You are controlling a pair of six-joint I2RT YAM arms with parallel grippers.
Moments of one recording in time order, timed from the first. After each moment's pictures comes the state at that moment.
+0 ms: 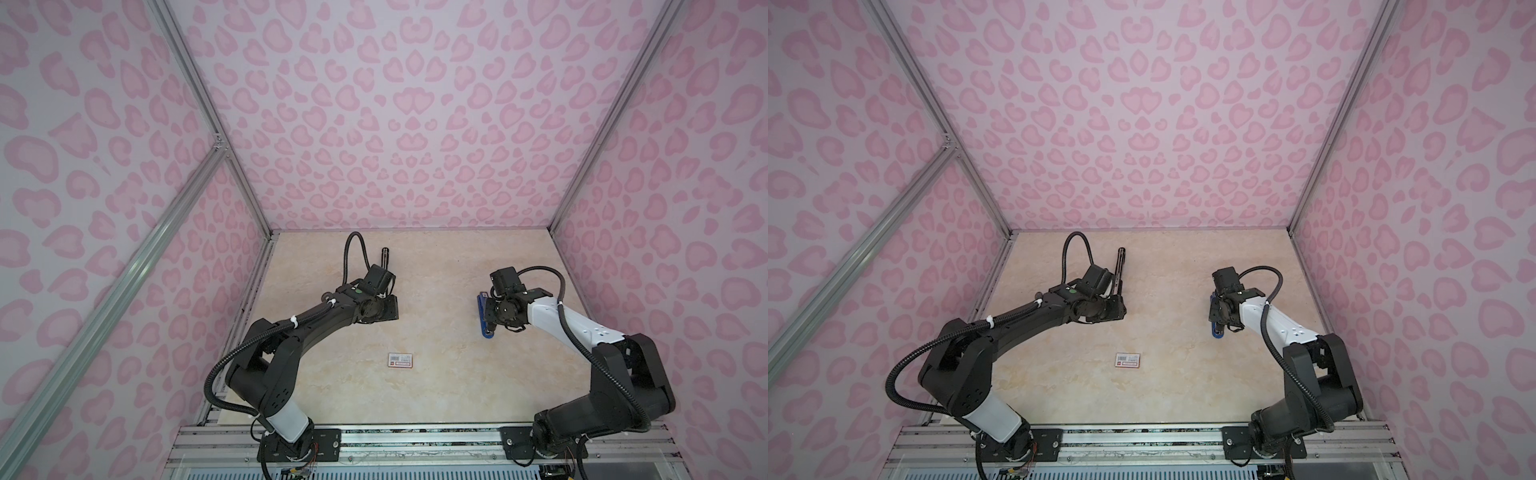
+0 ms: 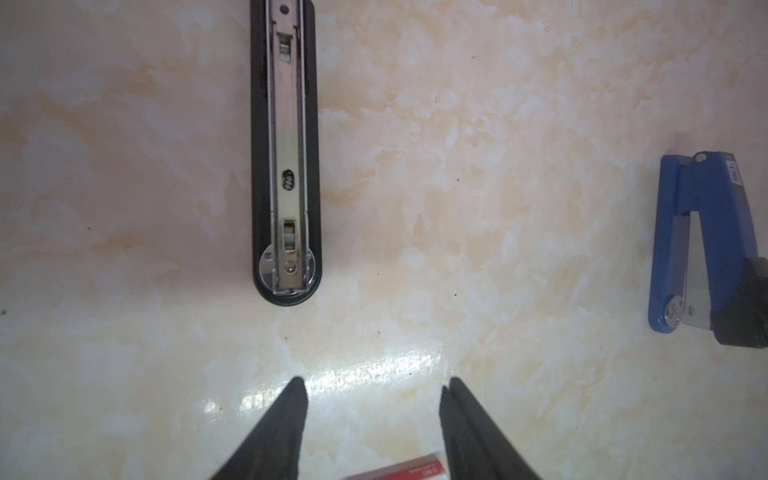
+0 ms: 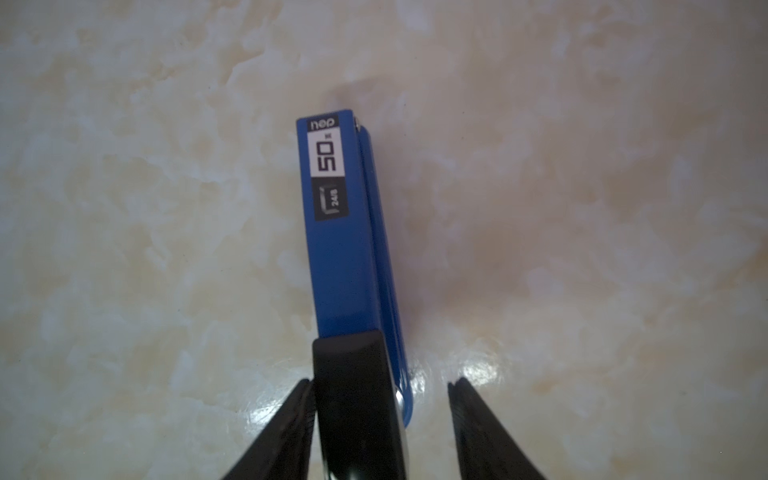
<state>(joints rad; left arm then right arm) -0.59 1.65 1.10 -0.51 0.05 -0.61 0.27 1.52 0.91 -0.58 0.13 0.47</state>
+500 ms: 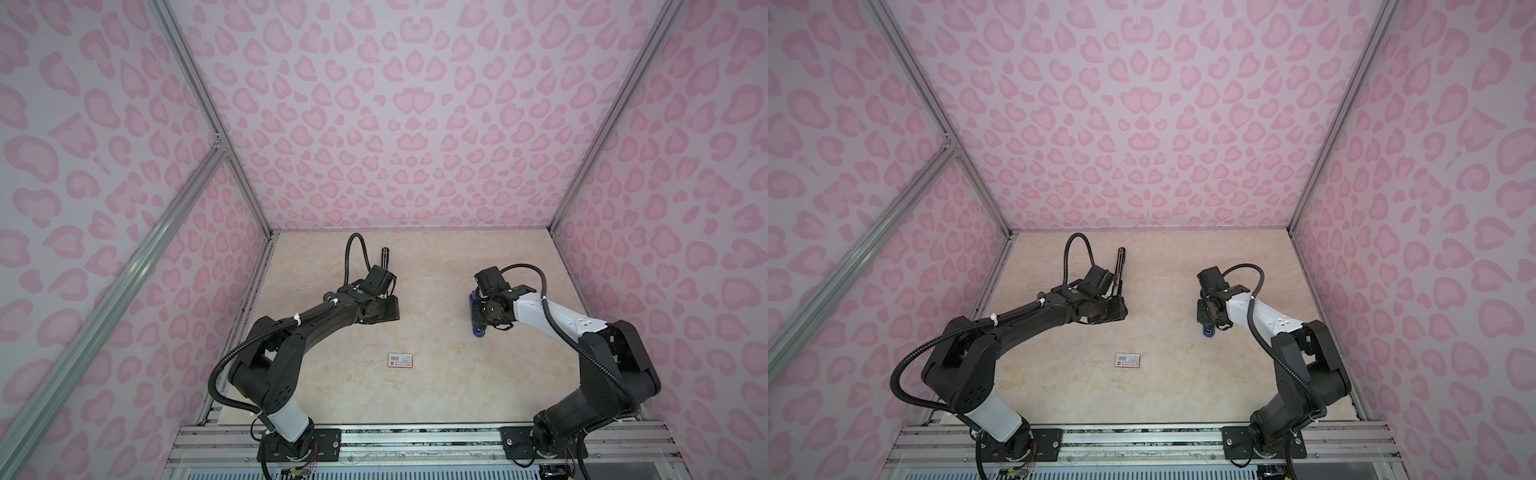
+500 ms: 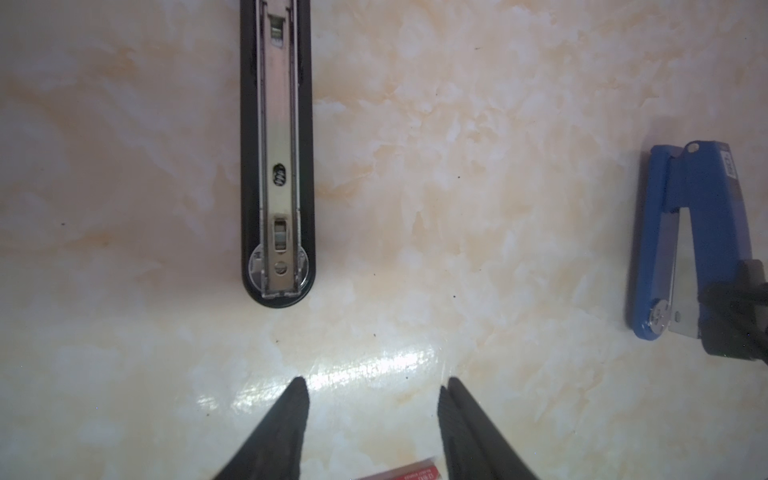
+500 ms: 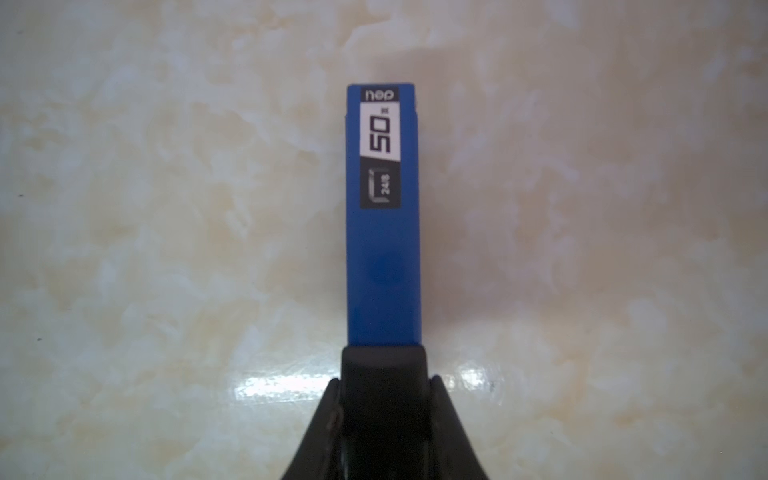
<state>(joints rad) -0.59 1.67 1.11 -0.50 0.06 -0.63 0.41 1.61 1.02 -0.60 0.12 0.43</state>
